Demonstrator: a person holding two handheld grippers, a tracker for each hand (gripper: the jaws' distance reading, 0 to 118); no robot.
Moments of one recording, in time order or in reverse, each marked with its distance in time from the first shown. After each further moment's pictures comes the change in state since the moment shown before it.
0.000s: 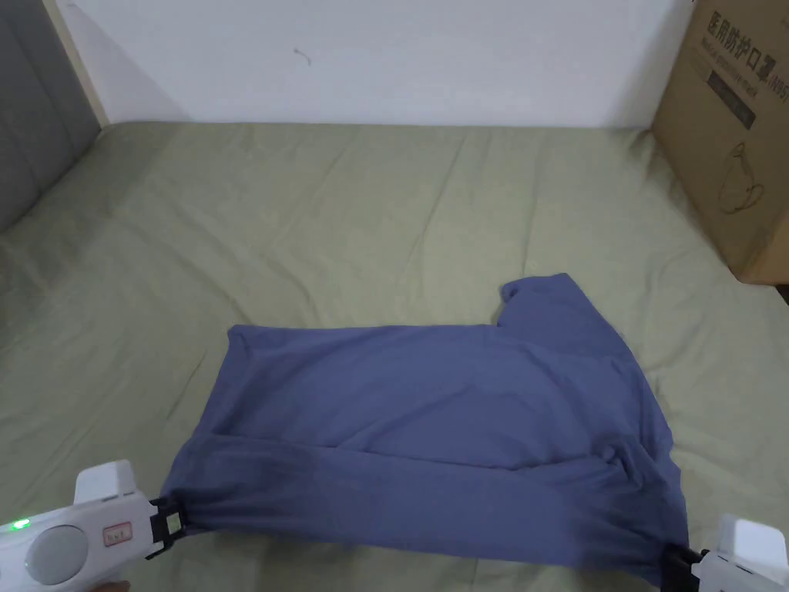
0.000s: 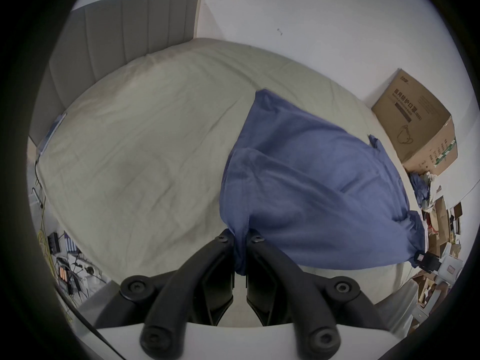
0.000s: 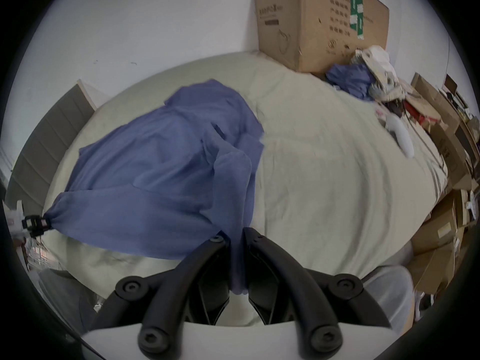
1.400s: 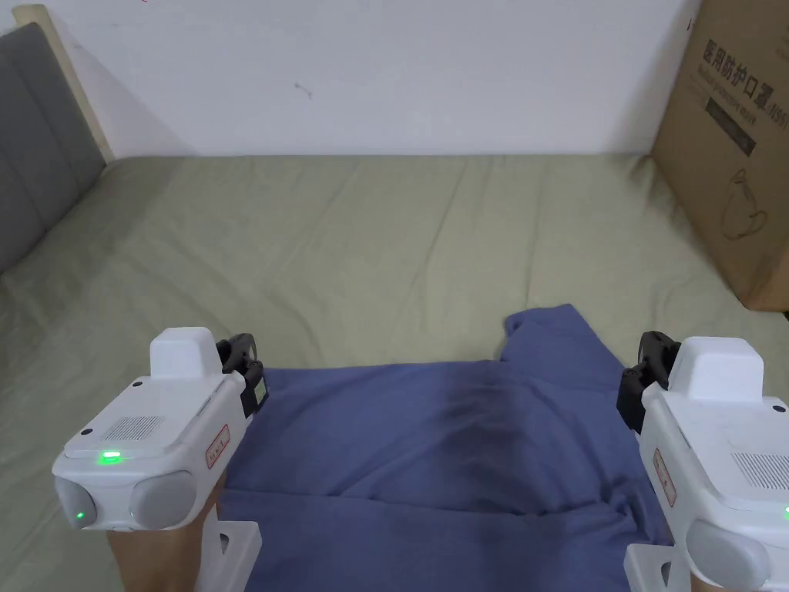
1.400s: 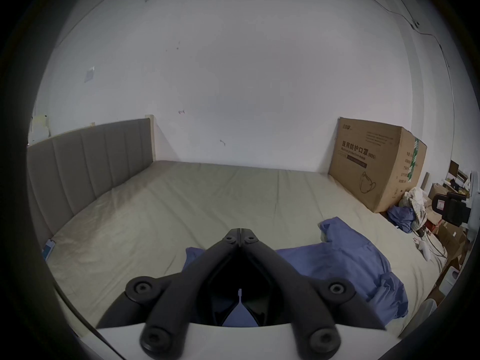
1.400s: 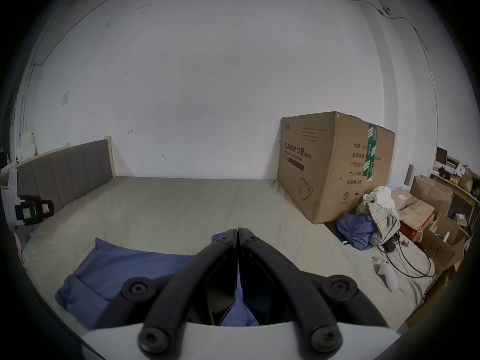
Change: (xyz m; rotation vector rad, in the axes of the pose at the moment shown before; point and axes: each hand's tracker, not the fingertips) left arm 0.141 0.085 0.073 0.630 -0.130 -0.272; right arm -0.123 0.133 0.100 0.717 -0.014 0.202
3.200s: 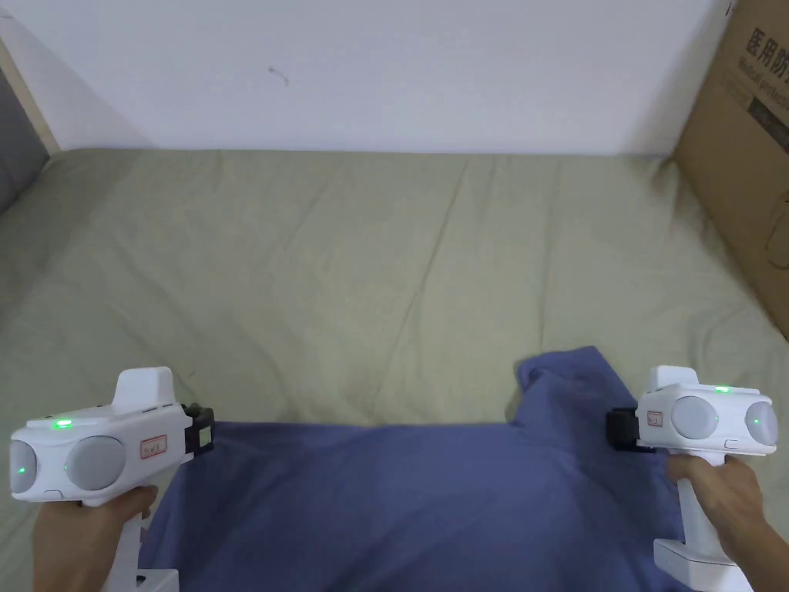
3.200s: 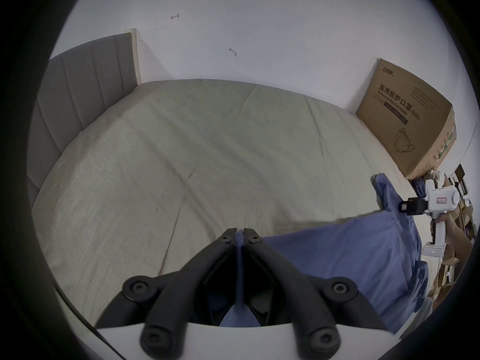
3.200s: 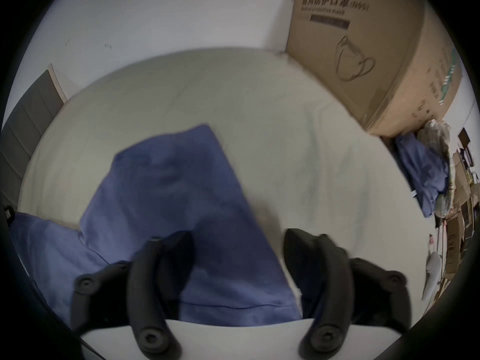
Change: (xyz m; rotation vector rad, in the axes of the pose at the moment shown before) left arm -0.076 -0.013 -0.210 -0.474 -0.008 0.051; right arm 0.068 -0.105 -0.354 -0.799 0.016 -0.019
